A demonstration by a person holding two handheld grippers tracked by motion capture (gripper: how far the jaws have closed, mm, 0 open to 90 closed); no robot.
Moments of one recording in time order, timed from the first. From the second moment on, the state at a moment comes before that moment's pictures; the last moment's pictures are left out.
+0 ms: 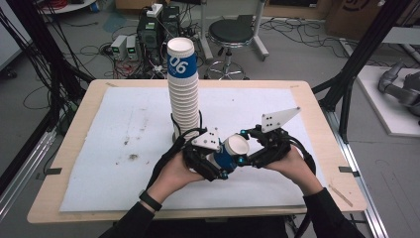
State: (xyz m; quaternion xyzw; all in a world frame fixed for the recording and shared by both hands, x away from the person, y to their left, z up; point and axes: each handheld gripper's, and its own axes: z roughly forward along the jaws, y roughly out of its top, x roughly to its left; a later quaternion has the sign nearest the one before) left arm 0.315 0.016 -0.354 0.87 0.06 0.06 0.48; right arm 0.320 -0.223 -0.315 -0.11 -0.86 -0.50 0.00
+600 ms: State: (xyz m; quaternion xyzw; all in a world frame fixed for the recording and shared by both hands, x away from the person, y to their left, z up) left arm 0.321 0.032 -0.365 0.76 0.09 -0.02 0.64; right arm 0.325 -0.244 -0.311 -0.13 -0.78 -0.61 0.03
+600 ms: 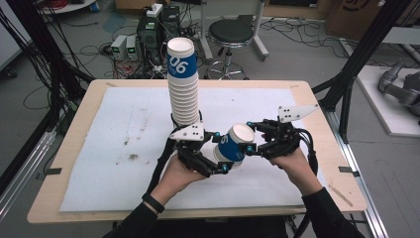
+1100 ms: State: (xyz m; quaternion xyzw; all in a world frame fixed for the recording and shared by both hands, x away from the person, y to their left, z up) left arm 0.321 0.027 -0.373 0.75 0.10 -0.02 0.65; right arm 0.323 -0.242 -0.312 -0.14 -0.77 -0.62 0.03
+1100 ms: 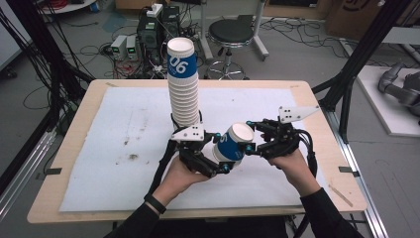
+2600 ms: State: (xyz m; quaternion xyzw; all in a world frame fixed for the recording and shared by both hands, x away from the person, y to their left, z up) left arm 0.324 0.050 -0.355 0.73 0.08 -0.02 0.68; right arm 0.328 -0.248 -0.312 -0.11 -0.81 -0.58 0.04
